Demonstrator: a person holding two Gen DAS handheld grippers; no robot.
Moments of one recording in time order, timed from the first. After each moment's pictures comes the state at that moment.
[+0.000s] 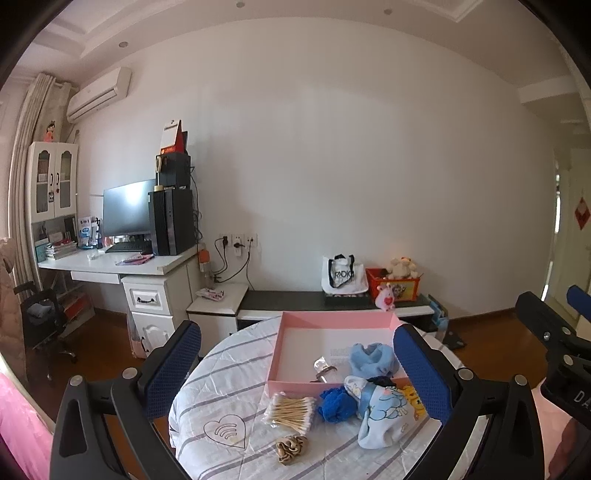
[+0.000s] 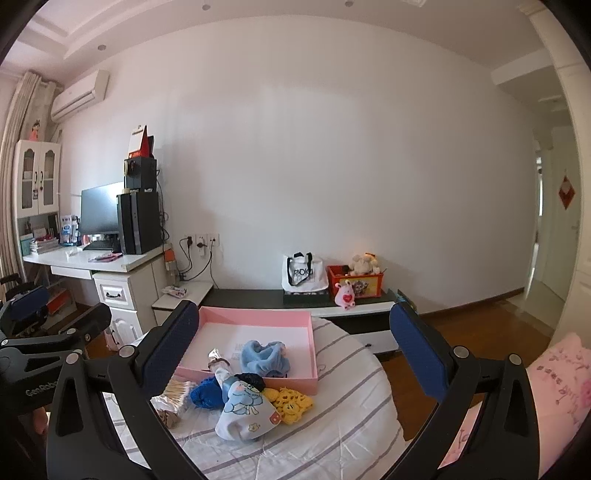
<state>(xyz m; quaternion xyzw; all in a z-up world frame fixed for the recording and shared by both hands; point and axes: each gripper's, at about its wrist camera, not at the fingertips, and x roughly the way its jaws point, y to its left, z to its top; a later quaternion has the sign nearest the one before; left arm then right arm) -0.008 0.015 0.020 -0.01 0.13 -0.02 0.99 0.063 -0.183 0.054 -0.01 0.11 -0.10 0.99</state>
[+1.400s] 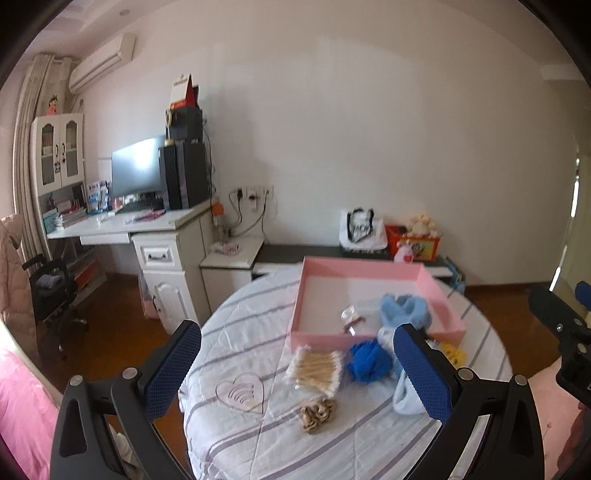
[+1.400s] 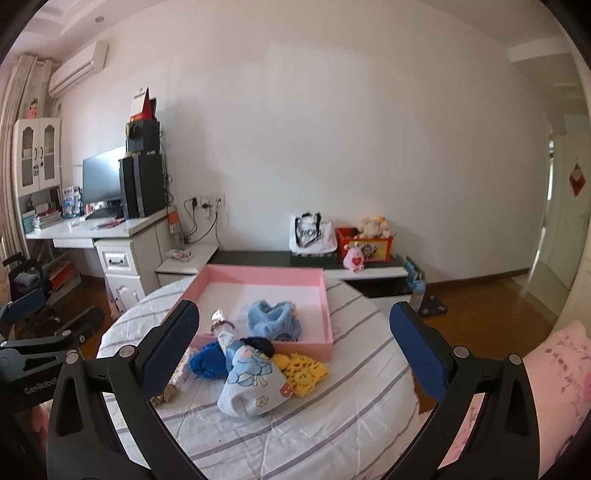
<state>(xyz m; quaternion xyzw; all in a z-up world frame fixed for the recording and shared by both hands) 0.059 0.023 -0.018 -0.01 0.23 0.01 0.97 0.104 -0.181 0.011 -0.01 0.19 -0.09 0.98</state>
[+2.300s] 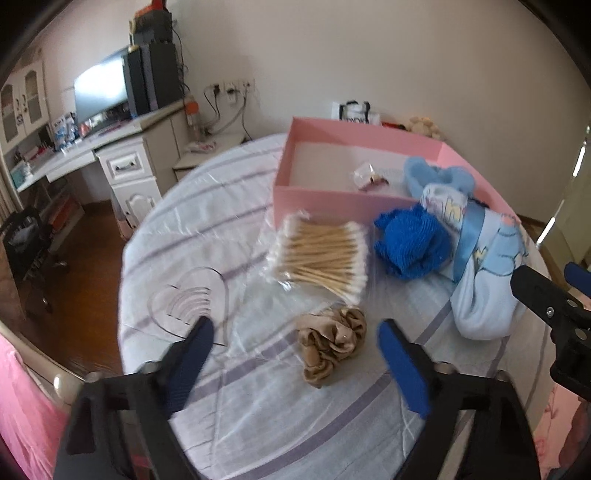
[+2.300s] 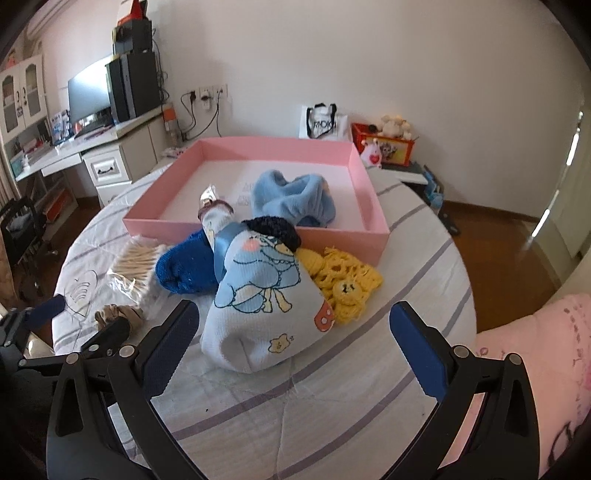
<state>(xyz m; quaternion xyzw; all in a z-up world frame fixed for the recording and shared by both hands) 0.179 0.026 -0.129 -0.01 0.41 -0.03 0.91 0.192 -0.174 -0.106 -0.01 0.39 -0.08 0.92</state>
